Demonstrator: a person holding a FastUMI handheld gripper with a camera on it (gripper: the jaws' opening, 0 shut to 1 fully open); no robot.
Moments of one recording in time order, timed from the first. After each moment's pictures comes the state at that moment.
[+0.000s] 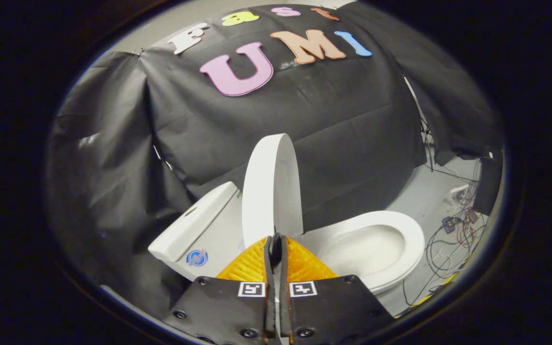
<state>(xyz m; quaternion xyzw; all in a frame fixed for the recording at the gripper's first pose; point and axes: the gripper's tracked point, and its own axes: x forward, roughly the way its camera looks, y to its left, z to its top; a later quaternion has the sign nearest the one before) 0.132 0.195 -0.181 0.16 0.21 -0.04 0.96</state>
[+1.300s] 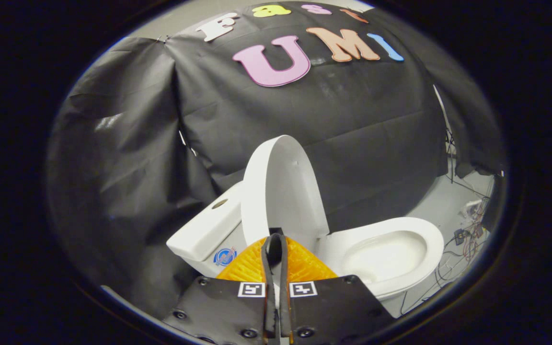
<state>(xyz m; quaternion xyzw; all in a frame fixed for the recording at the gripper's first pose) 0.157 0.277 -0.168 0.13 0.22 0.03 0.97</state>
